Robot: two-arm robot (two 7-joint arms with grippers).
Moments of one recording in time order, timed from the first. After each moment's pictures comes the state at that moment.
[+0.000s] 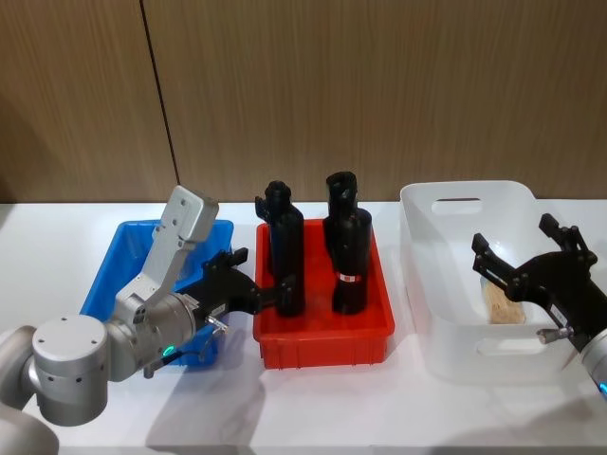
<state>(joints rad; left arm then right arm) -0.35 0.41 0.37 -1.34 -0.36 0.19 -0.38 -0.01 0.34 -0.23 -1.77 0.29 0.03 0.07</state>
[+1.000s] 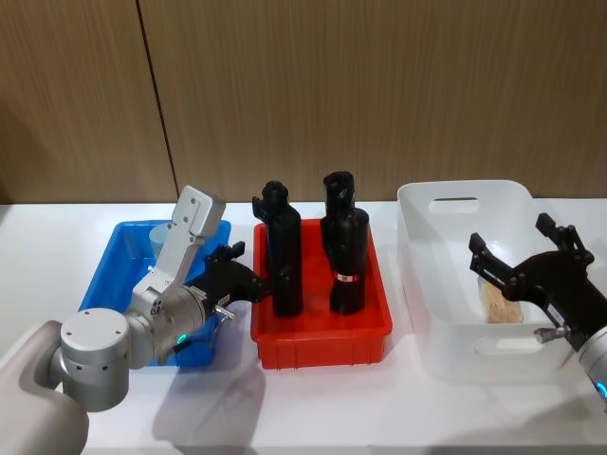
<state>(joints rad) -0.47 0.32 0.39 -1.07 -0.31 0.07 -0.37 -0.01 0.34 -0.23 -1.77 0.29 0.03 0.07</state>
